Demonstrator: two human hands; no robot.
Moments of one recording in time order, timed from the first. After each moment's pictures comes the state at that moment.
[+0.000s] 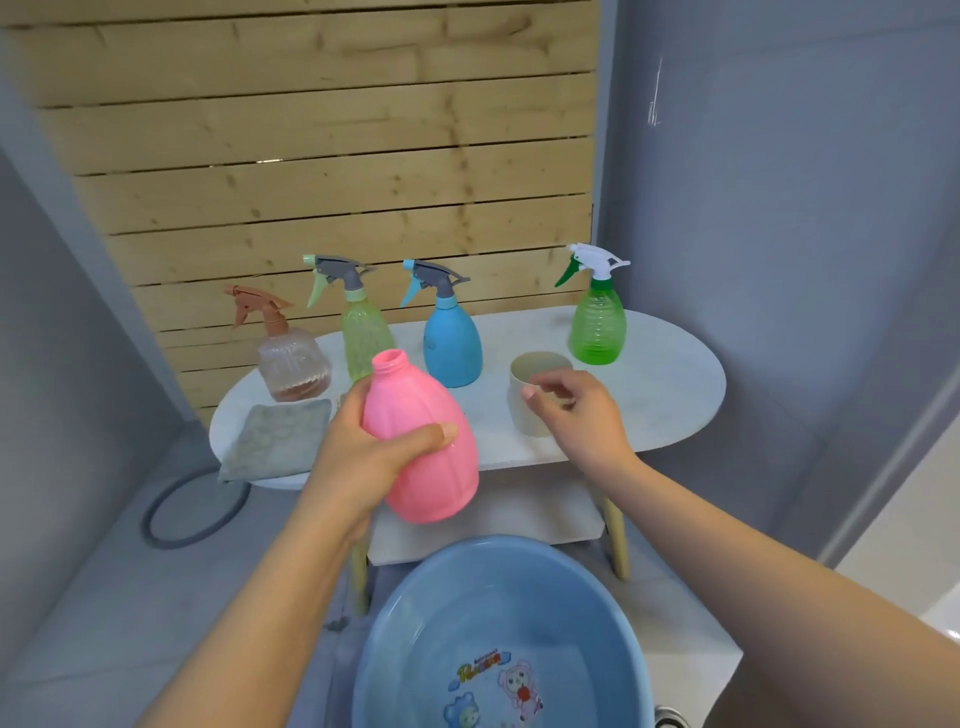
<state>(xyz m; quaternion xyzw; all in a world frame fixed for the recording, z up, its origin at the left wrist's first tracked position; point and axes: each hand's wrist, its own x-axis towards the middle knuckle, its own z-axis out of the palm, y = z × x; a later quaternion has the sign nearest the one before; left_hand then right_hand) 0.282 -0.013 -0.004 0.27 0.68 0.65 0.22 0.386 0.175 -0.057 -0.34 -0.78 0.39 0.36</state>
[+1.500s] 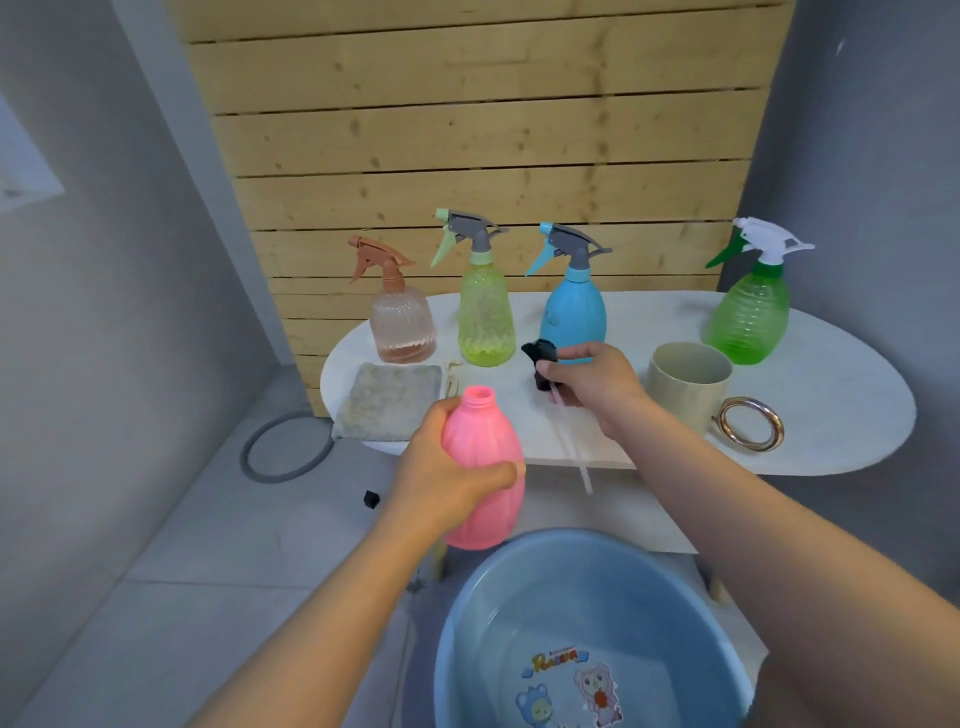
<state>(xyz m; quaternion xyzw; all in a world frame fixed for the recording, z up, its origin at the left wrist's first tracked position) 0.223 -0.053 -0.052 0.24 0.77 0.56 0.18 0.250 0.144 -0.051 -0.36 -0.66 0.63 0.22</state>
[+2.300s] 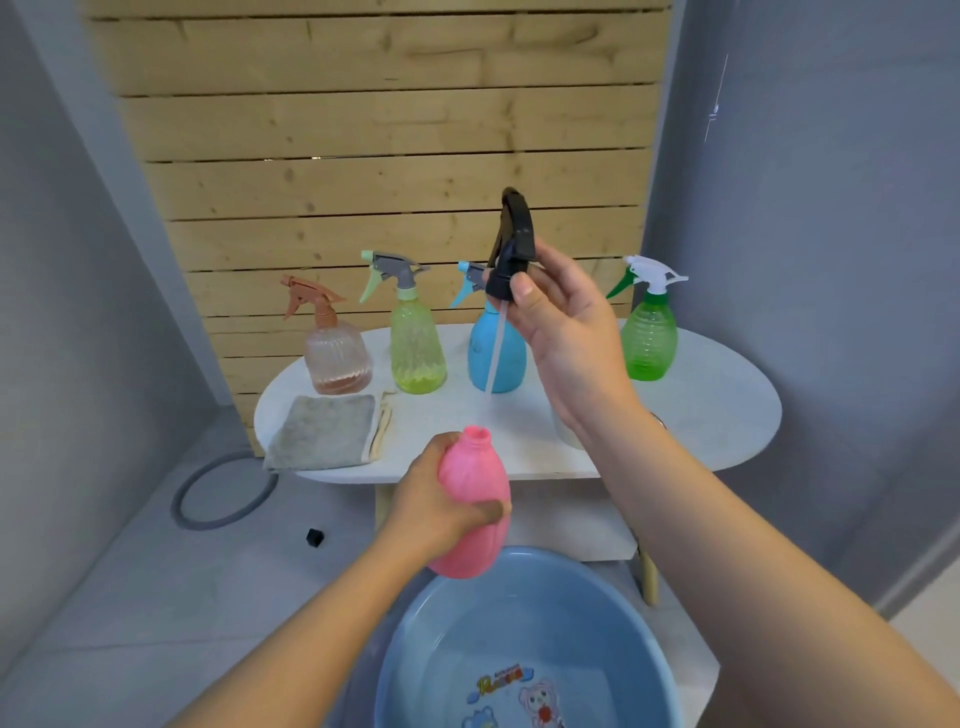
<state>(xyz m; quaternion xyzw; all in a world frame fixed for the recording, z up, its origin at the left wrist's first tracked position) 0.264 -0.016 -0.064 0.31 0.79 0.49 0.21 0.326 0.110 0.042 0.00 -0.53 0.72 0.44</state>
